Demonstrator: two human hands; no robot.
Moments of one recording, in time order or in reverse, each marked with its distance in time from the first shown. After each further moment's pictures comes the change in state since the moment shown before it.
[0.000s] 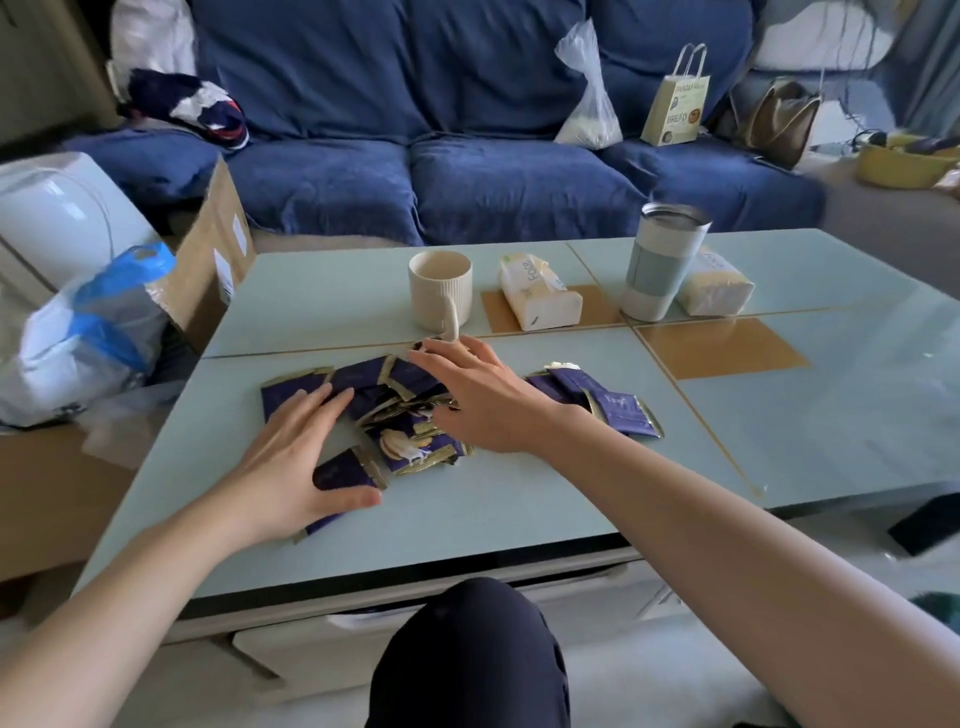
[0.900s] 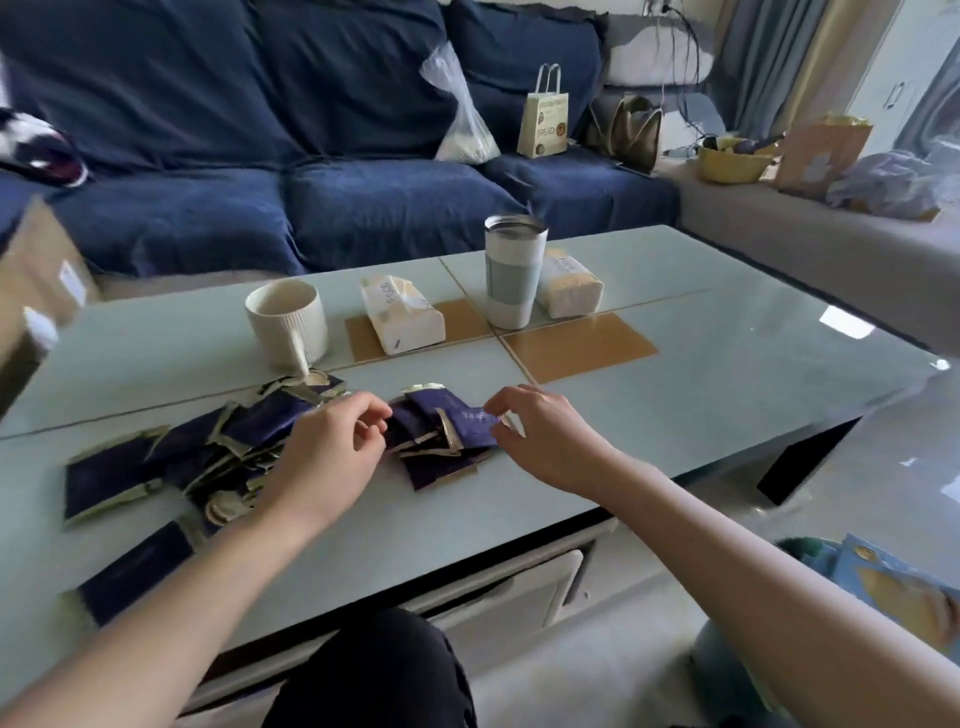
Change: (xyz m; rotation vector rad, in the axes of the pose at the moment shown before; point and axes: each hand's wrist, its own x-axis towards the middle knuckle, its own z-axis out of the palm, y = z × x) left_hand 0.080 0.166 0.054 -0.266 0.326 0.201; right_hand -0.141 0.118 -0.040 0.142 0.205 0.451
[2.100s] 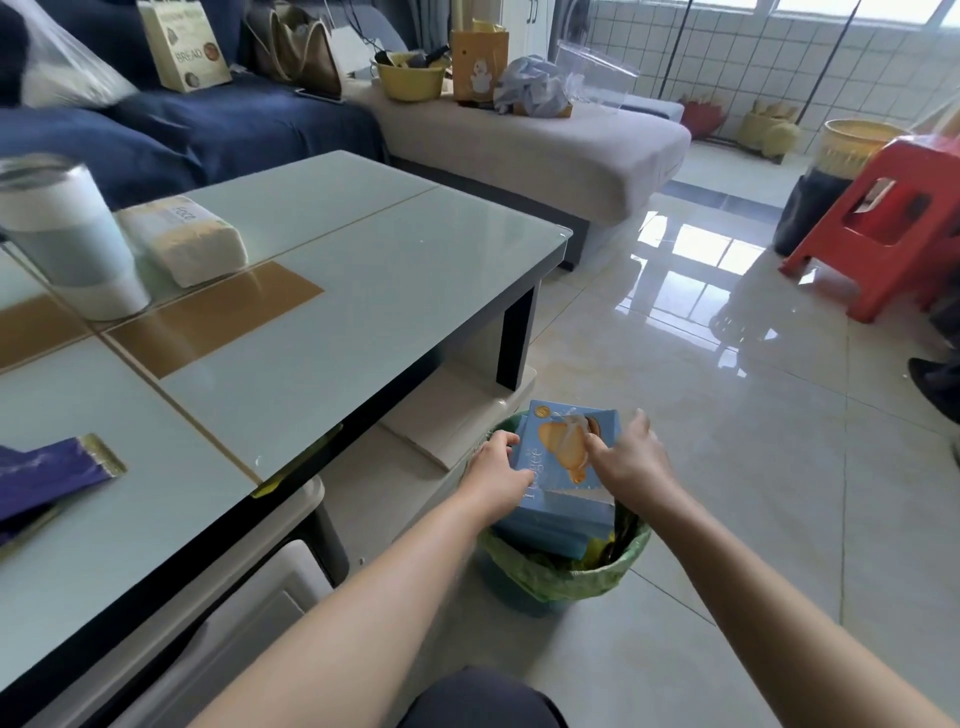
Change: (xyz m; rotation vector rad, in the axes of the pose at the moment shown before) left_hand -0.079 0.276 0.351 -0.330 -0.985 -0.030; right_hand -0.272 0.252 -0.066 0.177 0.463 1.301
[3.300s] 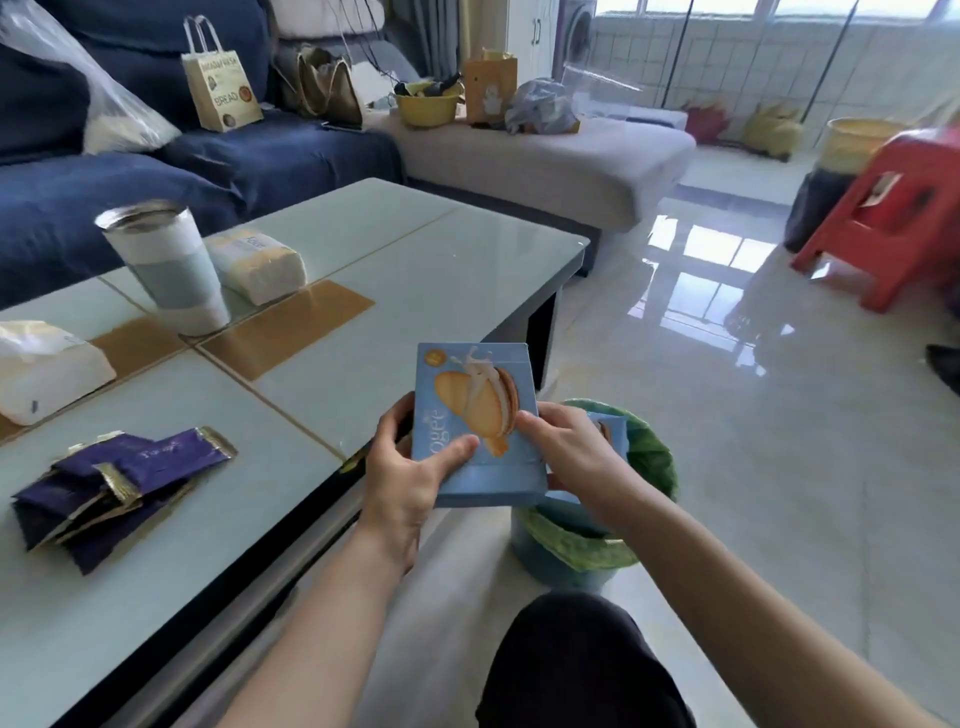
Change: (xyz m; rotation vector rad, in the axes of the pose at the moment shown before) left_hand -0.131 -0.021 -0.111 -0.820 0.375 0.111; right_hand -0.126 -0.086 0.002 0.613 -0.427 -0.268
